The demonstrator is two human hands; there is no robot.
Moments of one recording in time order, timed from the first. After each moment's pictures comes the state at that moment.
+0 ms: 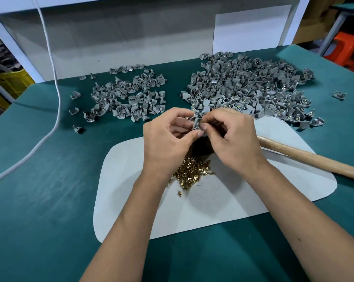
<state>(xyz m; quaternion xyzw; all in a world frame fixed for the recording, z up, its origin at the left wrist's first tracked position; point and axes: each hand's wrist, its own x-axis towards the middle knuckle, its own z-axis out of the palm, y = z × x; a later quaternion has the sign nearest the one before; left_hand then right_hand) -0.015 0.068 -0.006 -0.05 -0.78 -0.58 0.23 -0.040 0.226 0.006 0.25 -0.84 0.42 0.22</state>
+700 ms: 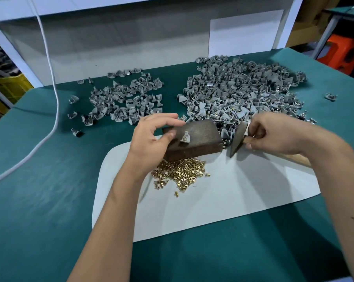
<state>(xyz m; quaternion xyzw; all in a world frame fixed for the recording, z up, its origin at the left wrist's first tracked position) -0.023 0.031 -0.006 -0.08 -0.86 -0.47 0.19 -0.080 0.322 0.033 0.16 -0.98 0.12 -0.08</state>
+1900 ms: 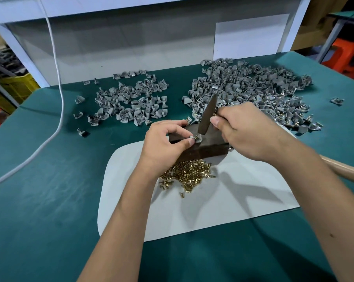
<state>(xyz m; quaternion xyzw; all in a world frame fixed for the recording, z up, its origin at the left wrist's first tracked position) -0.021 0.046 -0.004 -0.02 -0.84 -0.52 0.13 -0.045 0.247 0.059 0.24 -0.95 0.21 0.02</state>
